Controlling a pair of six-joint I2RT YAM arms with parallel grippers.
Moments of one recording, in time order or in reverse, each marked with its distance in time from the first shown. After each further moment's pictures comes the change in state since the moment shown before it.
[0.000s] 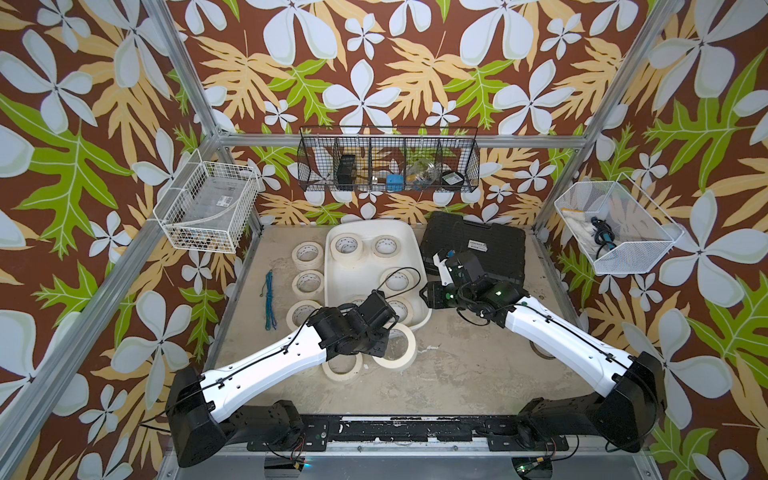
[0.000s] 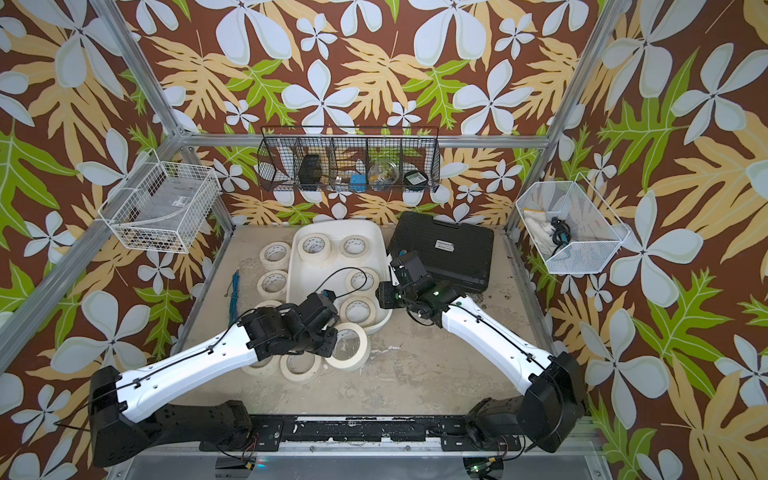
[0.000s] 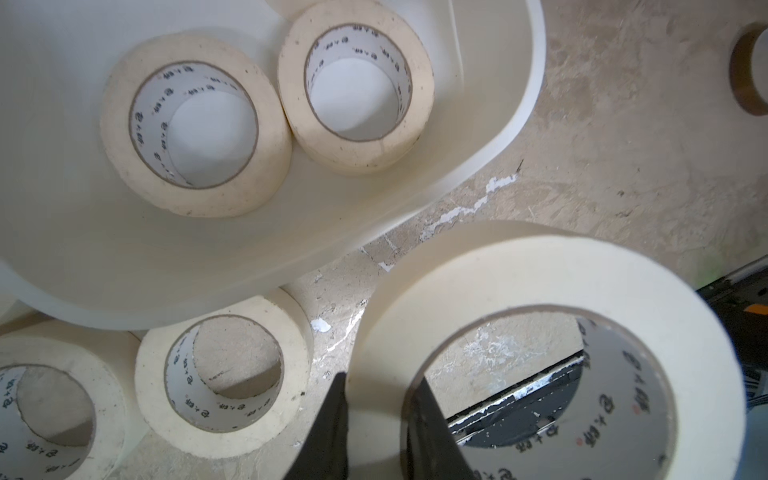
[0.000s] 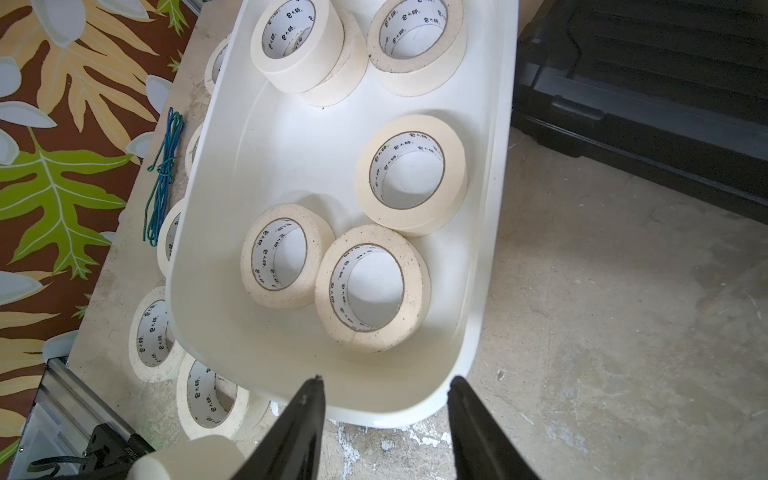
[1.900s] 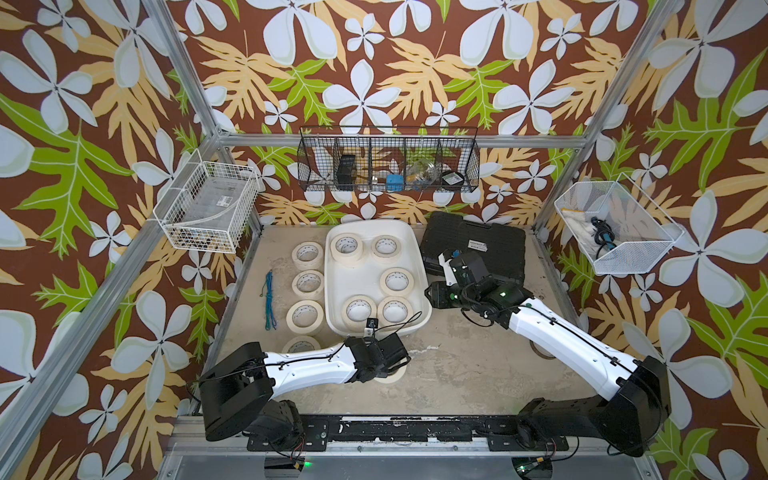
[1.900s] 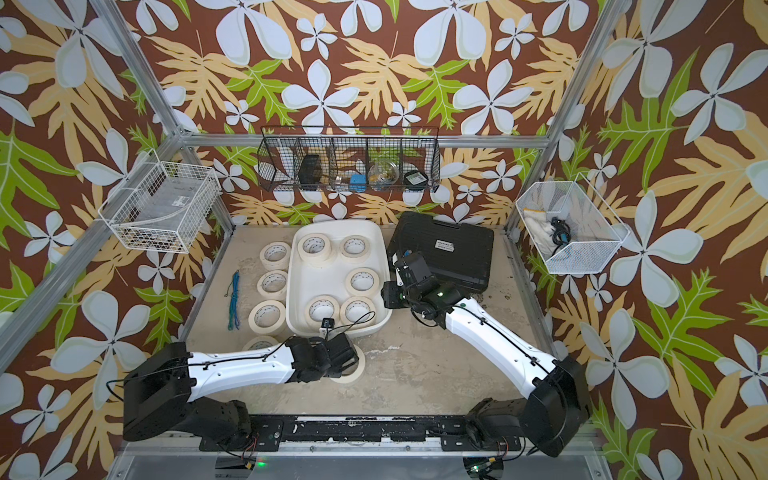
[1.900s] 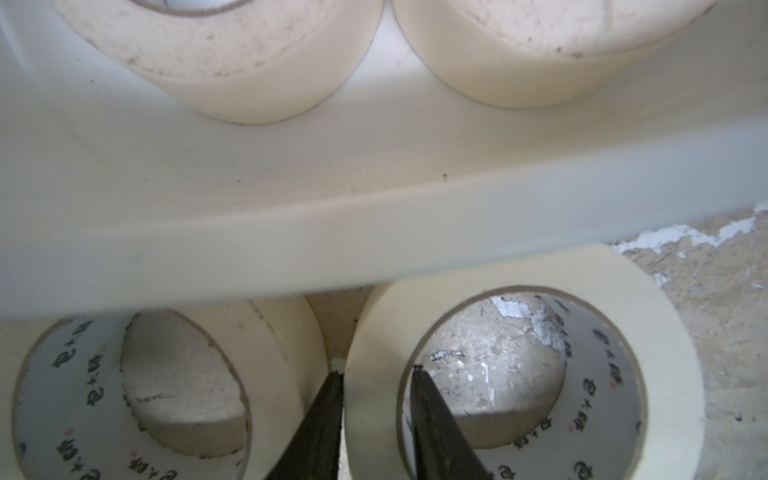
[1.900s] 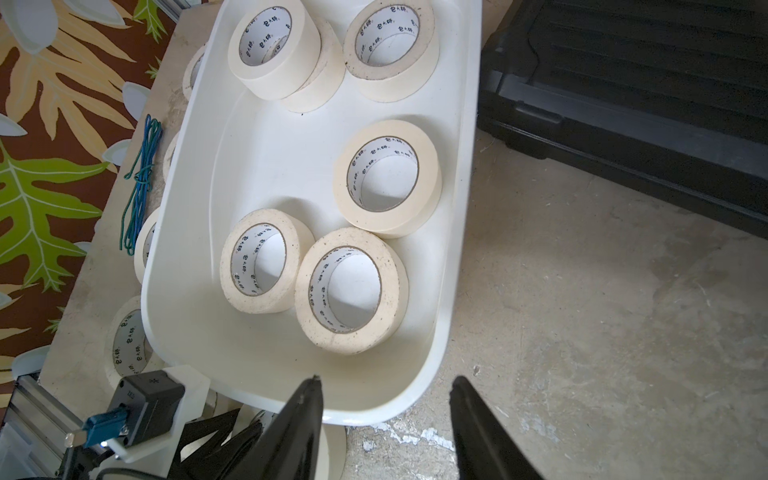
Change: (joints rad) left arm -0.115 0.193 -0.286 0.285 -0.238 -0.321; right arm -0.020 -0.025 -0.020 -0.010 0.034 -0.012
